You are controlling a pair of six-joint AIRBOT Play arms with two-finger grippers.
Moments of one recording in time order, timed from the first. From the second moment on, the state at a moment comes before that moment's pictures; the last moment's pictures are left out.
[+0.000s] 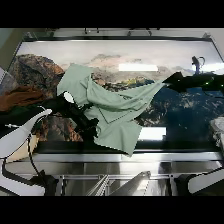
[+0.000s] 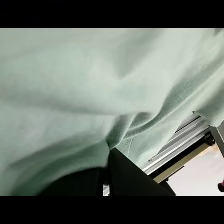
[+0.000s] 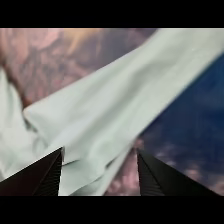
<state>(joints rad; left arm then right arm) -0.28 -1.75 1.04 0.91 -1.39 -1.45 -0.34 -1.83 1.47 -0.59 1.19 1.08</state>
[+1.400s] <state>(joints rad) -0.09 -1.75 1.05 0.98 -1.60 -1.36 -0.39 -1.91 1.52 -0.69 1.30 1.22</state>
